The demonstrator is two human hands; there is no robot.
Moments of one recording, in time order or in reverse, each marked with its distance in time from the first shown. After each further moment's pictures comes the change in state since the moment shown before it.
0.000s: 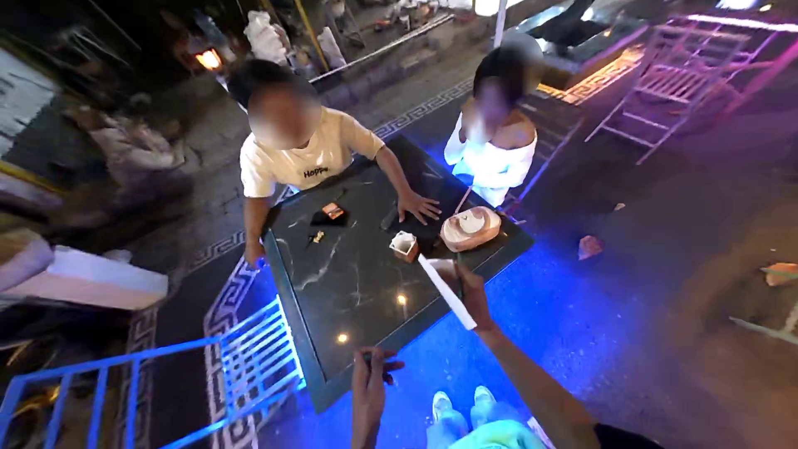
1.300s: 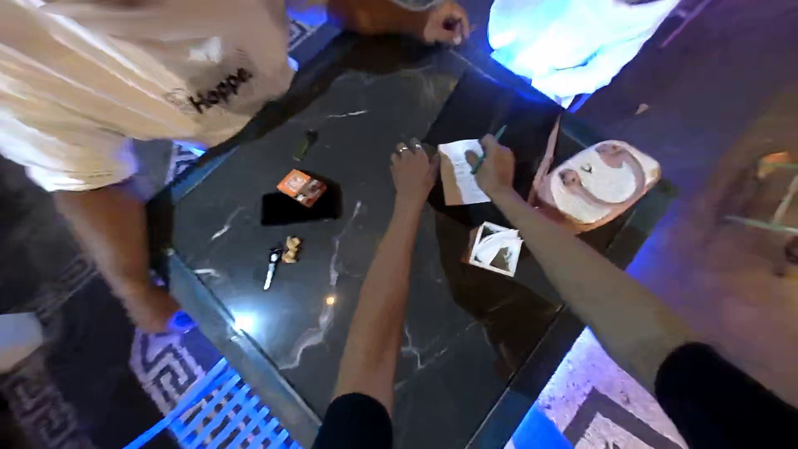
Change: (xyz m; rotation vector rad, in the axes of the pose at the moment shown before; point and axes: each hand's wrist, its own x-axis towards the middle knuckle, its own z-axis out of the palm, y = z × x) left_hand 0.631 -0.096 0.114 1.072 -0.421 0.318; right_hand 0.252 0.342 0.233 -0.815 -0.072 0.588
